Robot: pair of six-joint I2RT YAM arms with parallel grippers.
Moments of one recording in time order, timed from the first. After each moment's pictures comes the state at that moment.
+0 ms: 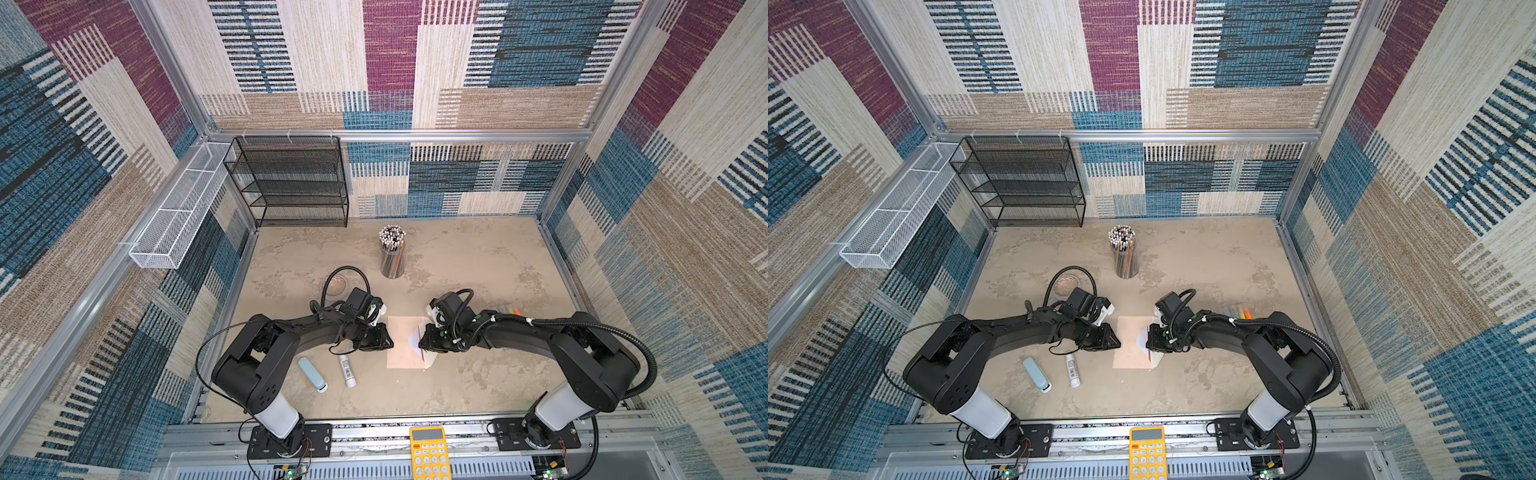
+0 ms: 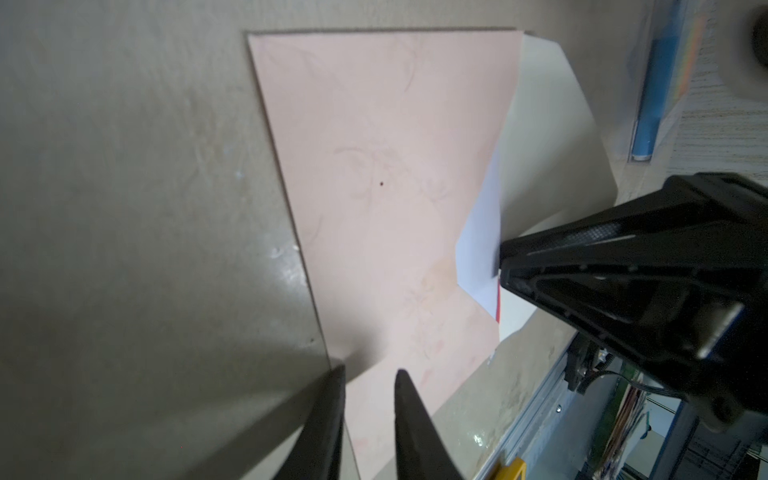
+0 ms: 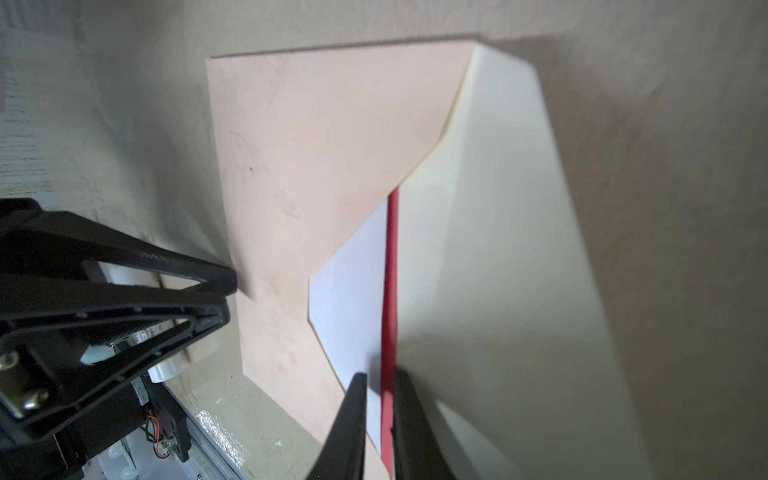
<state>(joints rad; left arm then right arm) -0.56 1.63 0.76 -0.26 0.53 -0.49 0.69 1.60 0.73 -0.20 -0.37 0.74</state>
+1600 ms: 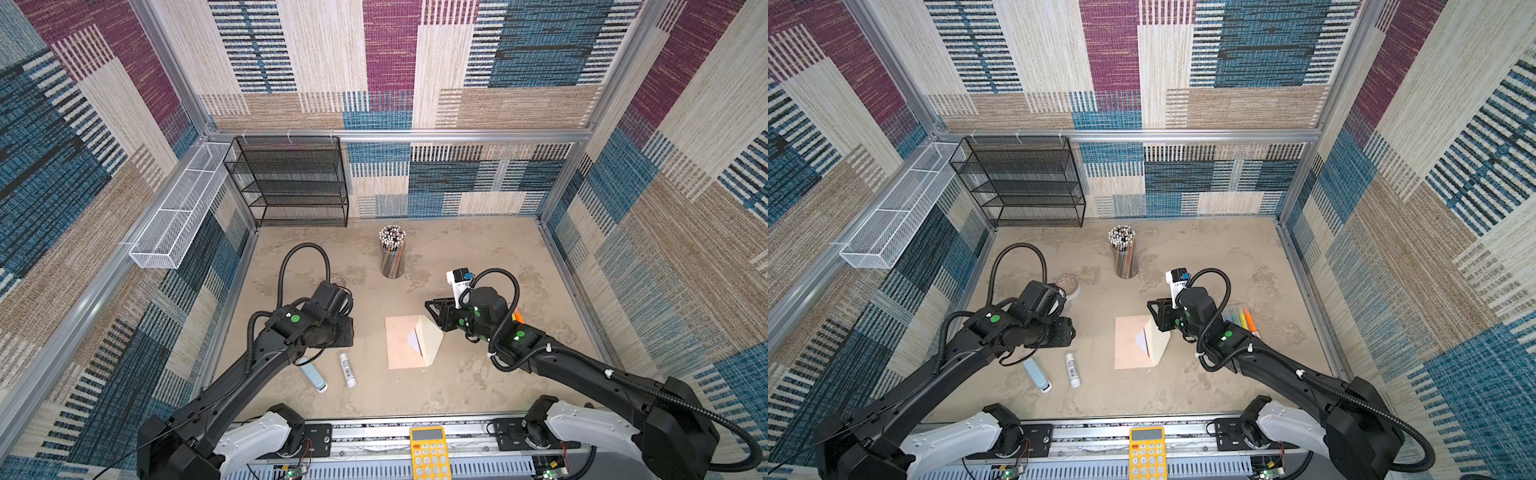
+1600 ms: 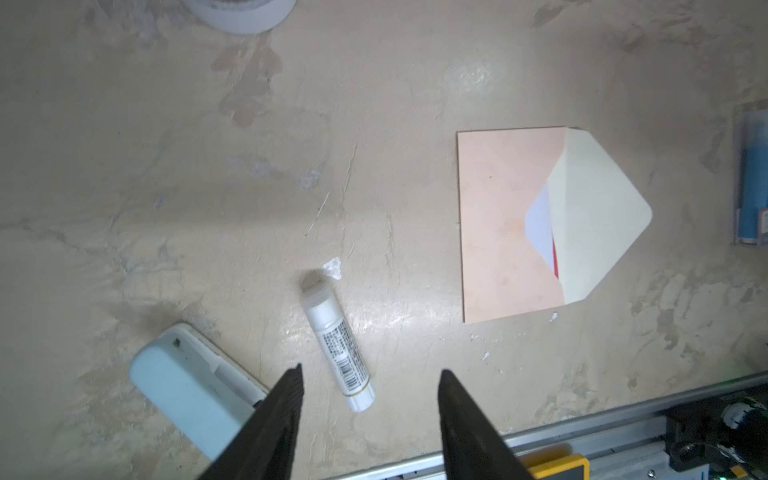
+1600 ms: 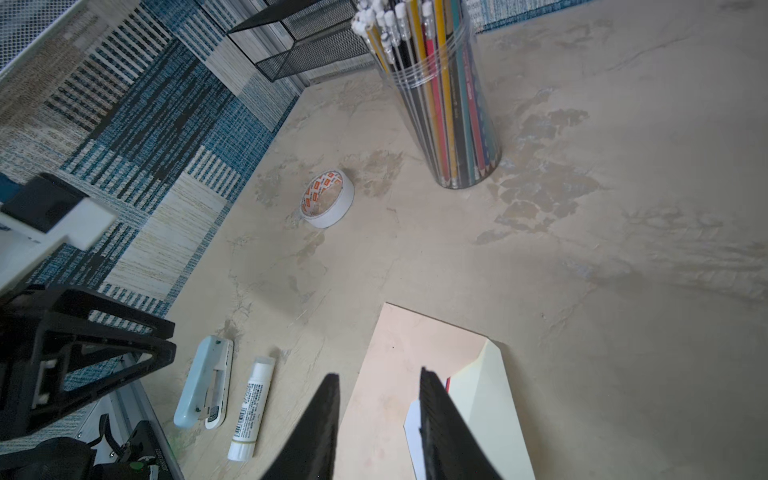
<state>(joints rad) -0.56 1.07 0.92 -1.01 -0.02 -0.58 0.71 1.11 0.61 0.08 -0.08 0.52</state>
